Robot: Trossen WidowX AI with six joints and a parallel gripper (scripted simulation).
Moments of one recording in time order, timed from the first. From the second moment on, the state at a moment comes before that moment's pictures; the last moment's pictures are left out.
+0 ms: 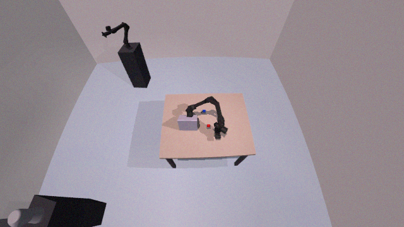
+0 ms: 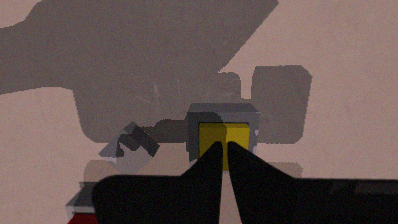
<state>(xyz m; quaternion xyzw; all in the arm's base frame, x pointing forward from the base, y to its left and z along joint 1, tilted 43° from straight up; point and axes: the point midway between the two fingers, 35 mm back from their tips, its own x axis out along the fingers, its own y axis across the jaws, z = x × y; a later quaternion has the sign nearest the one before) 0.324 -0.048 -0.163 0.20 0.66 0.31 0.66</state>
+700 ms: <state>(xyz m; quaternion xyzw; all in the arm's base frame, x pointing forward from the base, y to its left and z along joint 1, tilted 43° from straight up) 0.319 -0.066 -0.142 0.21 0.67 0.31 0.65</state>
